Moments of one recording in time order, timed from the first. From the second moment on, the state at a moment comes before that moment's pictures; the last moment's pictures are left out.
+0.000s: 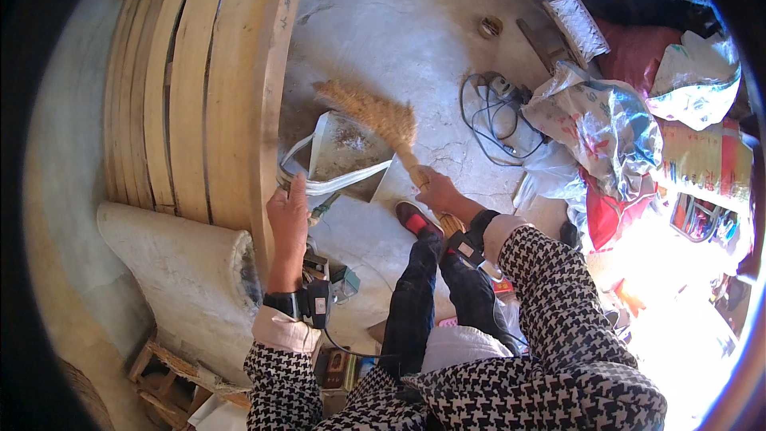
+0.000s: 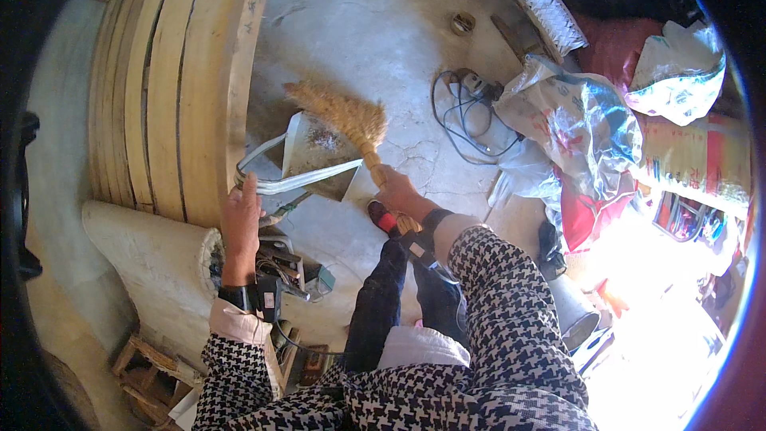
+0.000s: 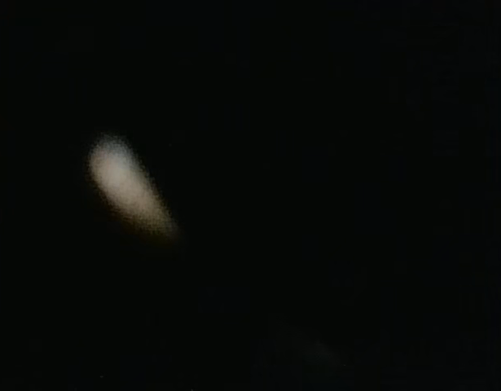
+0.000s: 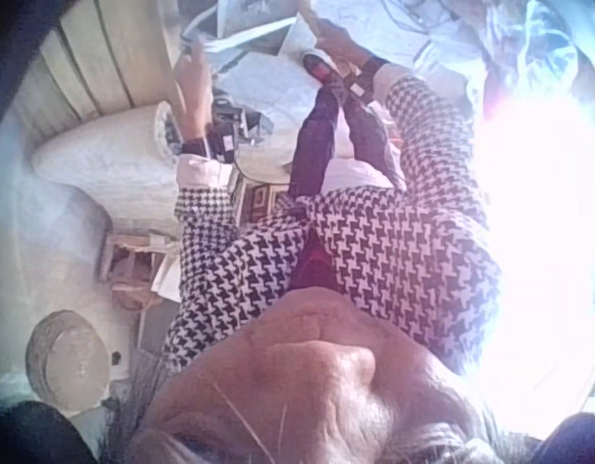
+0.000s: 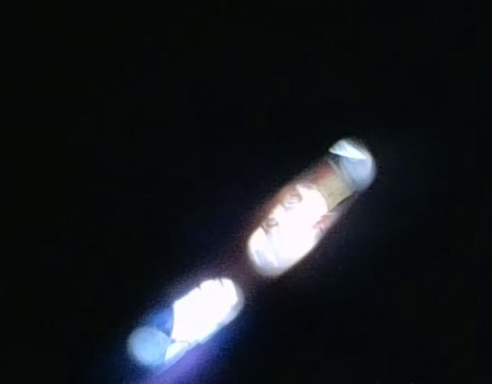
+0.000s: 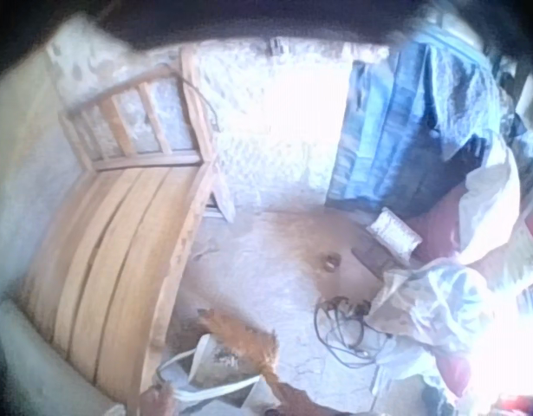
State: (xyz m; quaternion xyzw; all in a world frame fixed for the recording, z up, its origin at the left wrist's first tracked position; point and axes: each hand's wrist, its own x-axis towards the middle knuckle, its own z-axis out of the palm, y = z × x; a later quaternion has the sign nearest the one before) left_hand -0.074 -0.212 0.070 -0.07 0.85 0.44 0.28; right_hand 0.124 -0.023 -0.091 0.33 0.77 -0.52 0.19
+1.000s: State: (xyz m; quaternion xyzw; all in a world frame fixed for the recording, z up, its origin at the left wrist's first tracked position) left_hand 0.008 -0.316 0.075 -0.12 0.79 0.54 0.25; right_hand 0.340 0.011 -0.071 0.55 0.65 -0.49 0.19
